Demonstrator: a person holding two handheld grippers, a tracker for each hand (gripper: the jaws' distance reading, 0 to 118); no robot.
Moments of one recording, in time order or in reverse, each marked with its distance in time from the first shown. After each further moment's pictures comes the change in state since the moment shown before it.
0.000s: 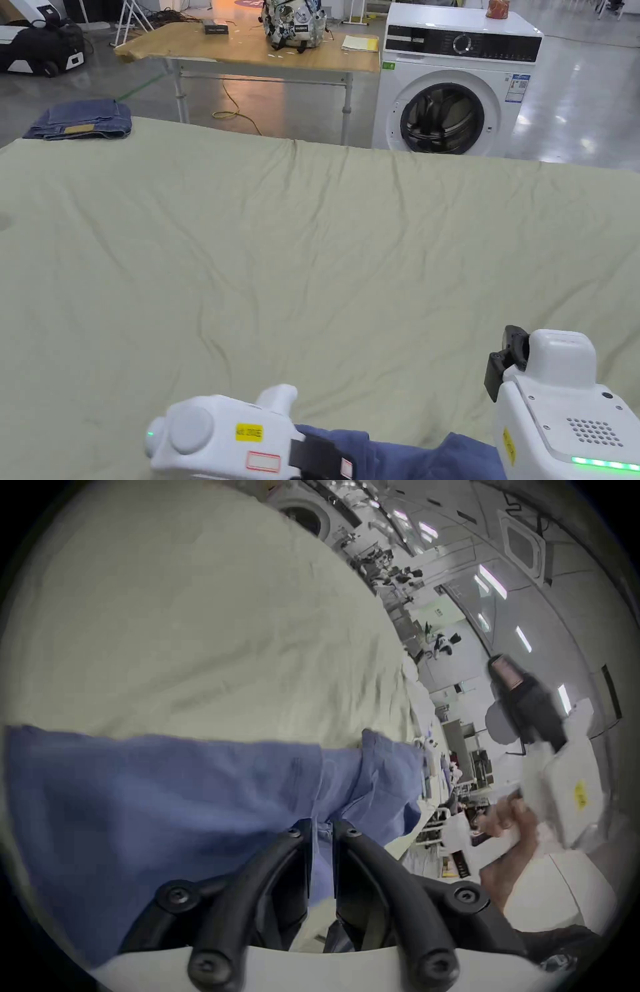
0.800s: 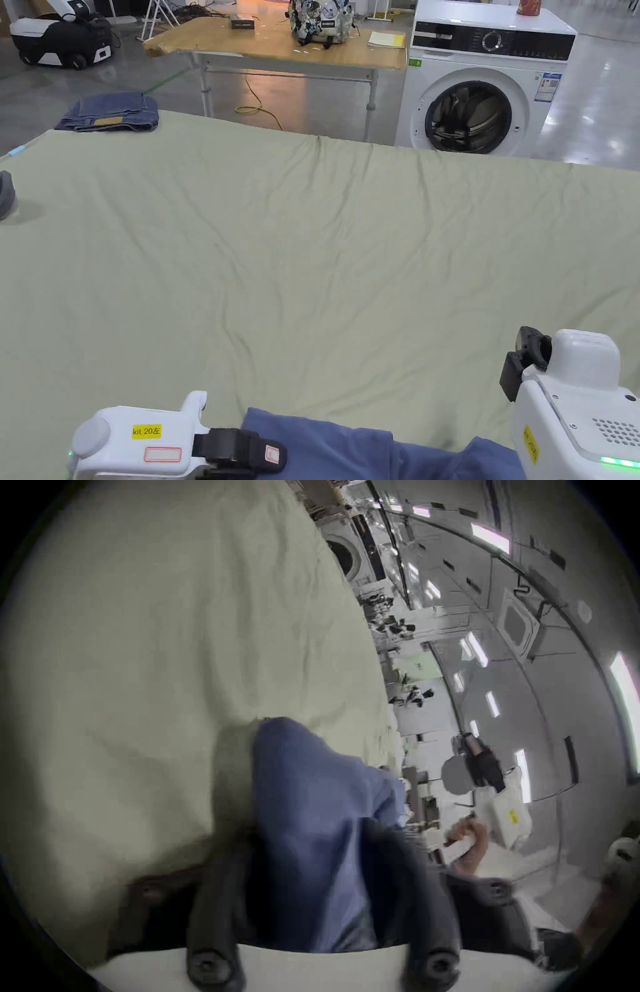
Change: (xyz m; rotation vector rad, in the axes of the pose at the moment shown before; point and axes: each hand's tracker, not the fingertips) left arm -0.158 -0.013 0.044 0.066 -0.144 0.216; right arm -0.011 0.002 -0.005 -0.019 0.044 -0.038
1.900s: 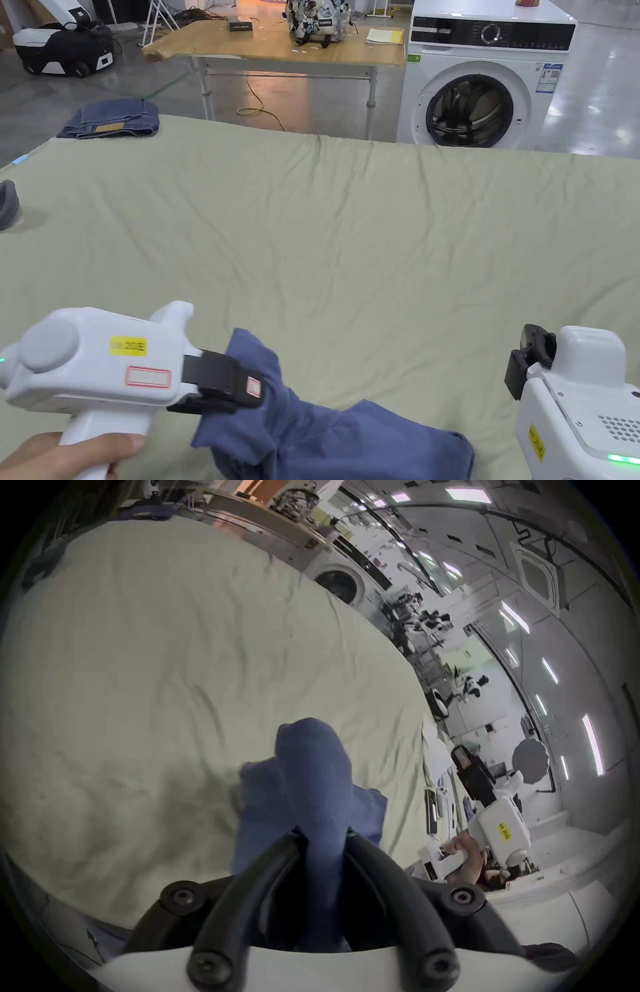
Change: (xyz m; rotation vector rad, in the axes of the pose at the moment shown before) left arm 0.182 0.016 0.056 0.079 0.294 -0.162; right arm 0.007 -0.001 0.003 -0.009 0.002 -0.014
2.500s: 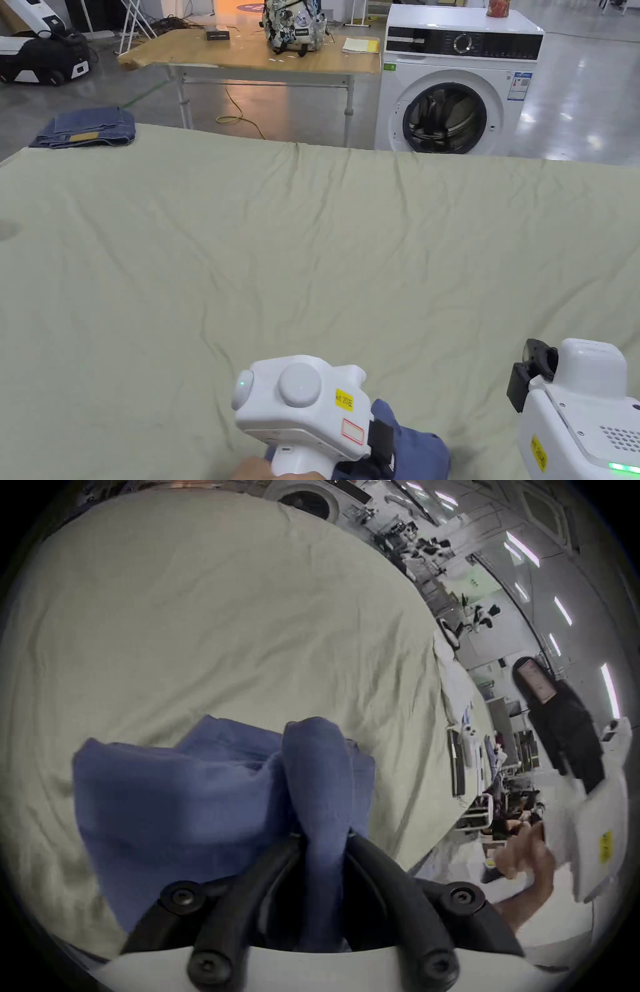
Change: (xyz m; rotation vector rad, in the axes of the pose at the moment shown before) left arm 0.084 -0.028 -0.196 -0.274 0.106 -0.122; right arm 0.029 -0.006 0.005 -0.027 -0.058 -0.021
